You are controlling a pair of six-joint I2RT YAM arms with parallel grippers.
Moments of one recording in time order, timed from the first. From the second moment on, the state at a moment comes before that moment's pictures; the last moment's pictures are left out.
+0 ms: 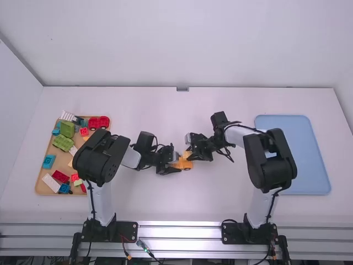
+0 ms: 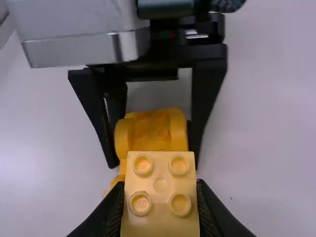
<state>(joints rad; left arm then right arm) -0.30 2.02 0.67 0.42 0.93 0.90 0.29 1.97 1.07 -0.57 -0.93 -1.31</state>
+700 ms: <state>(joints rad) -0.30 2.02 0.74 0.27 0.93 1.00 0.33 1.91 0.90 -0.30 -0.87 -1.18</state>
